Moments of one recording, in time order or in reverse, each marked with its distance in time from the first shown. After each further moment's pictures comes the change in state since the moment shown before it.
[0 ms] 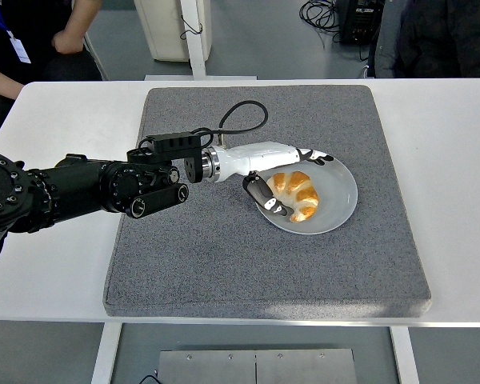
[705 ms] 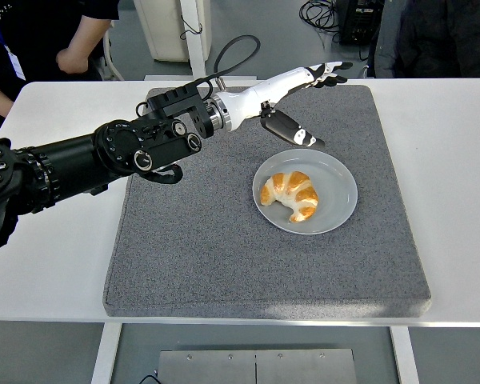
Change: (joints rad) left arm -0.059 0.000 -0.189 0.032 -0.309 -0.079 0.000; right arm 0.000 0.000 0.000 0.000 0.000 0.000 0.000
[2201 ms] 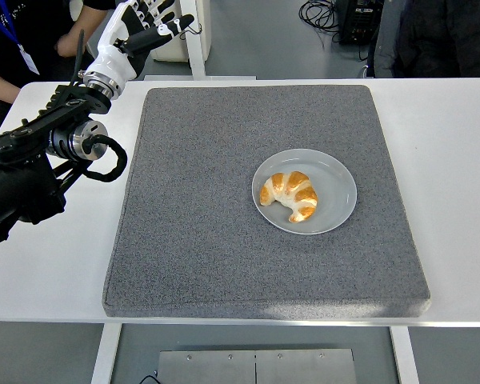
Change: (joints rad) left arm 0.294 0.249 -0.661 0.012 -0.393 -0.081 0.111; right arm 0.001 0.000 0.000 0.000 0.000 0.000 0.000
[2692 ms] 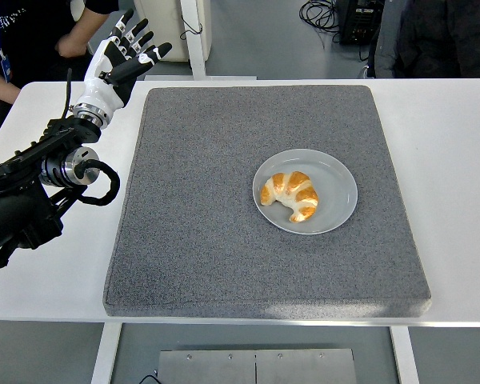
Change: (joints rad) left arm 0.117 -0.003 -0.091 0.000 0.000 -0.011 0.013; right arm 0.000 0.000 0.000 0.001 0.000 0.000 0.000
